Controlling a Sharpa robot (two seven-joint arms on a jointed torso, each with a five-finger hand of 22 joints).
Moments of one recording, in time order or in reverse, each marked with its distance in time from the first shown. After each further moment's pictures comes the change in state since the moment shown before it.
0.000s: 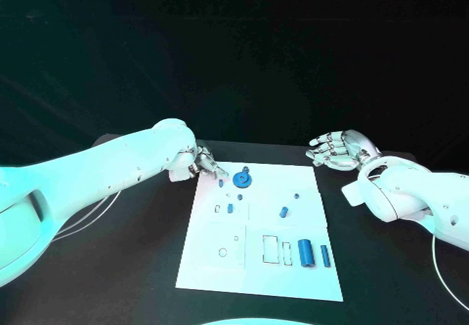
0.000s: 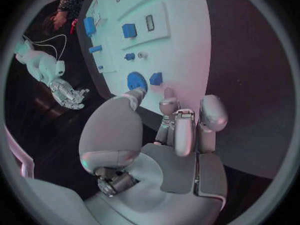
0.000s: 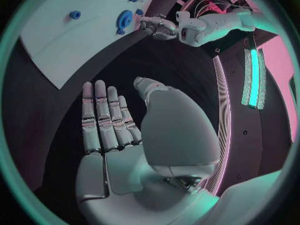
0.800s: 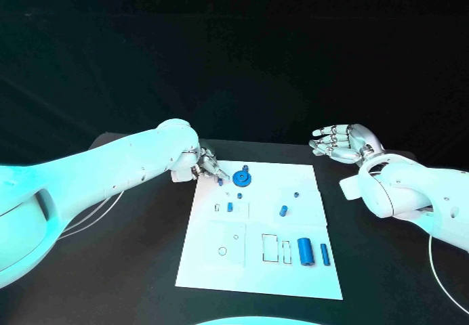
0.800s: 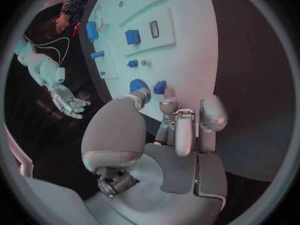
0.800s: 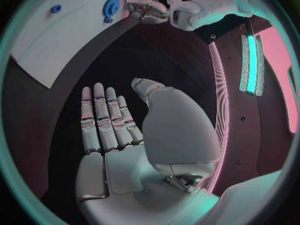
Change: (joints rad) left arm -0.003 0.023 -0.008 -0.016 0.006 0.043 0.008; left_hand 0.046 0.046 0.000 0.000 0.000 0.018 0.004 -0.010 -0.011 -0.007 0.000 0.000 -0.005 0.000 0.000 0.000 0.000 0.000 -0.004 0.004 0.000 0.001; right arm 0.000 0.004 0.000 -0.005 0.152 -0.055 0.115; right_hand -0.030 0.009 0.054 -0.063 0.000 0.021 0.002 -0.043 -0.073 0.058 0.008 -0.112 -0.194 0.018 0.021 -0.127 -0.113 0.000 -0.031 0.030 -0.091 -0.145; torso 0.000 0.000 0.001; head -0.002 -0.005
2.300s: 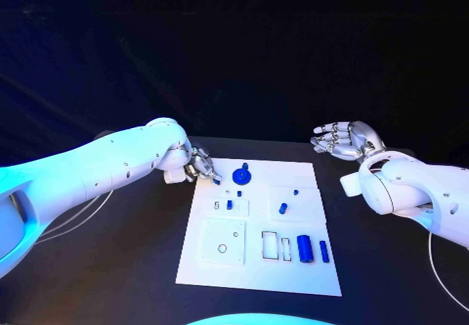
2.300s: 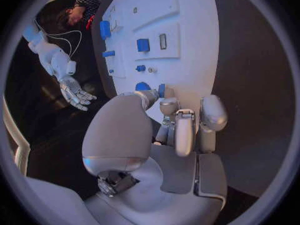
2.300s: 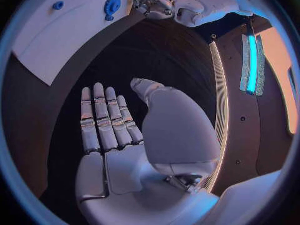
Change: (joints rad) left arm -0.001 -0.080 -0.002 0.076 0.140 0.001 -0.006; left_hand 0.191 0.011 0.281 0.015 -0.109 0.008 -0.037 0.124 0.078 0.009 -0.034 0.007 -0.003 0.002 -0.020 0.000 0.000 0.000 0.002 -0.017 0.000 0.021; right arm -0.002 -0.002 0.000 -0.010 0.002 -0.002 0.003; right_hand -0.004 0.004 0.011 -0.016 0.000 0.007 0.000 -0.004 -0.011 0.010 0.003 -0.008 -0.022 0.007 0.000 -0.018 -0.014 0.000 -0.011 0.003 0.000 -0.023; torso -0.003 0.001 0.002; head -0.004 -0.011
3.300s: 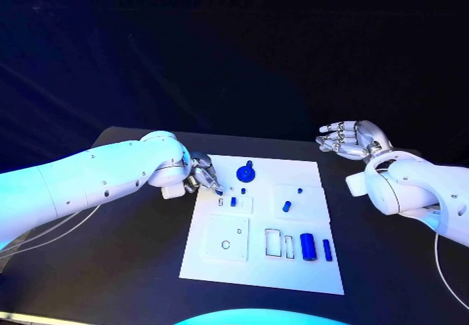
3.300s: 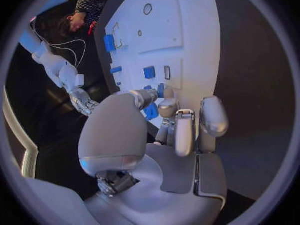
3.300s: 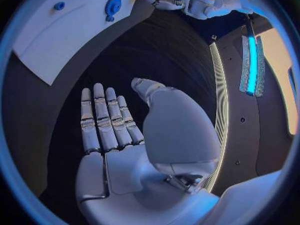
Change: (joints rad) left arm -0.045 -0.167 -0.010 0.312 -0.032 -0.139 -0.025; left_hand -0.068 -0.067 0.117 -0.041 0.016 0.009 -0.001 0.012 0.065 0.045 -0.009 0.012 0.027 0.000 0.000 0.005 0.000 0.000 0.027 -0.012 0.026 0.048; right arm -0.006 -0.007 -0.001 0.000 -0.006 0.001 -0.001; right_hand -0.011 -0.003 0.001 -0.007 0.000 0.000 0.000 -0.007 -0.007 0.000 0.000 -0.008 -0.012 0.003 0.004 -0.010 -0.009 0.000 -0.007 0.007 0.000 -0.012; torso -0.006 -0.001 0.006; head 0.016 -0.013
